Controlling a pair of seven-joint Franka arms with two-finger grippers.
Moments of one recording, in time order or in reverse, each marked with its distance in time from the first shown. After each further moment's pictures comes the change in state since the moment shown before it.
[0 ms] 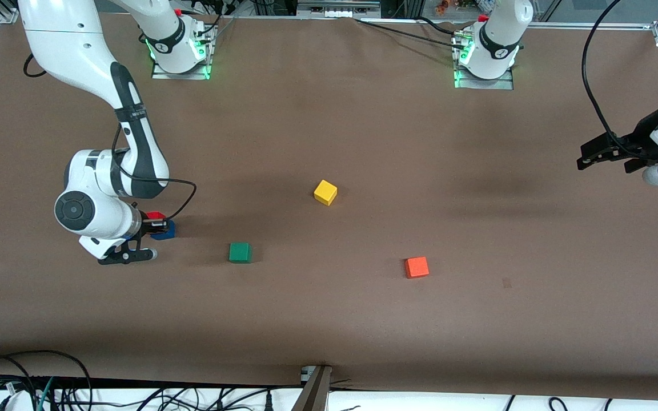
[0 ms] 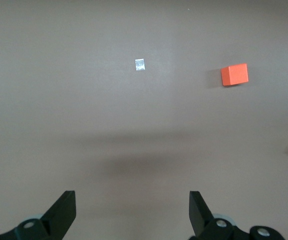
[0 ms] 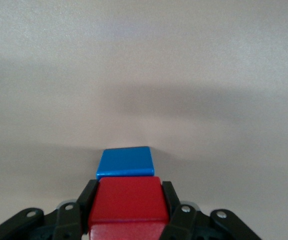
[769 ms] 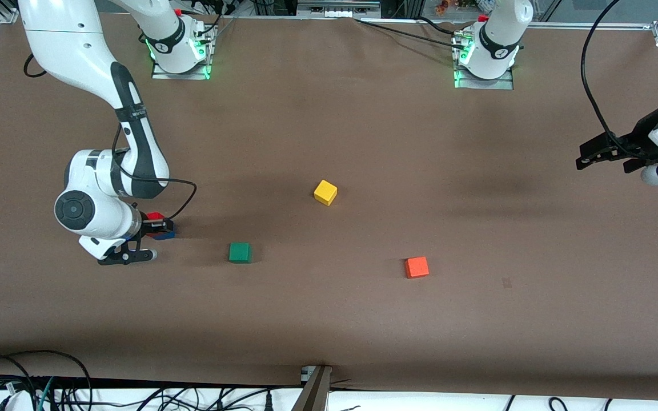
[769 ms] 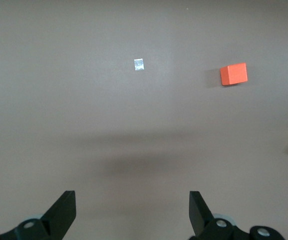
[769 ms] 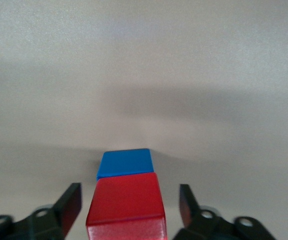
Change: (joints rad) left arm -0.001 0.000 -0.002 0.000 0.000 0.000 0.001; right arm 0.001 0.000 0.000 0.001 0.000 0.006 0.001
